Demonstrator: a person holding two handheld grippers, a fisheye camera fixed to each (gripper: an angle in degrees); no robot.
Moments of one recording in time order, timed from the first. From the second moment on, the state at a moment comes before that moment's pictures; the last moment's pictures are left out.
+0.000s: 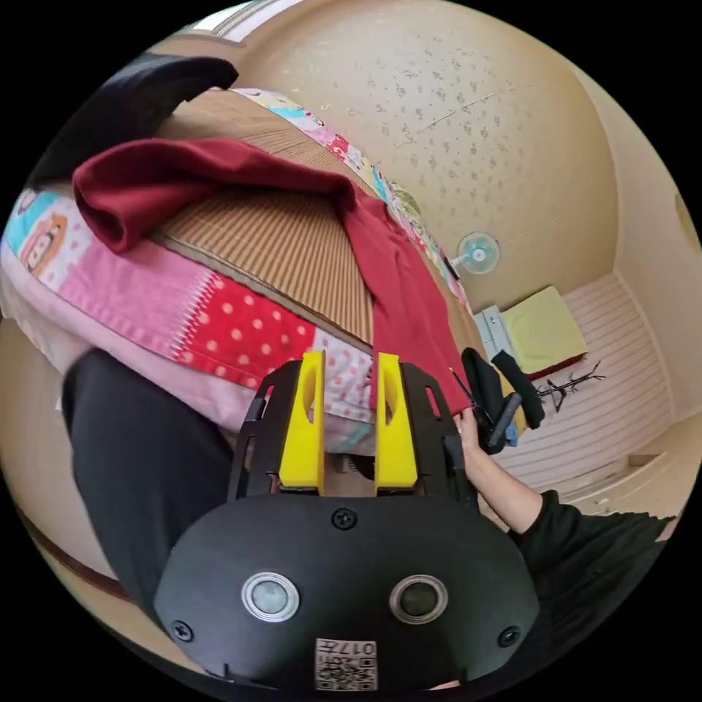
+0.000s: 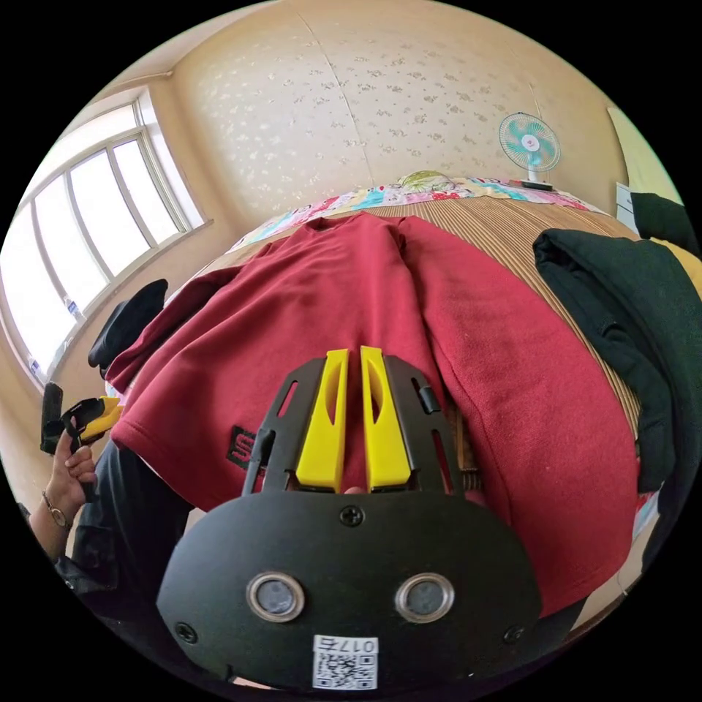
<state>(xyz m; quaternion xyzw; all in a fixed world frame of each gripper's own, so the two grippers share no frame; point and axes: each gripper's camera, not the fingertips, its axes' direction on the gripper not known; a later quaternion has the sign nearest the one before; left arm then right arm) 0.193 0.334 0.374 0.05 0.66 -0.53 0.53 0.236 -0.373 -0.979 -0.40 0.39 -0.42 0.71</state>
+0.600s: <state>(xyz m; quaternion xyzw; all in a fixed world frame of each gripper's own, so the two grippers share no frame) 0.124 0.437 0.301 0.13 0.57 -0.52 0.62 0.174 -0.371 -0.938 -0.63 0.39 -0.35 0.57</state>
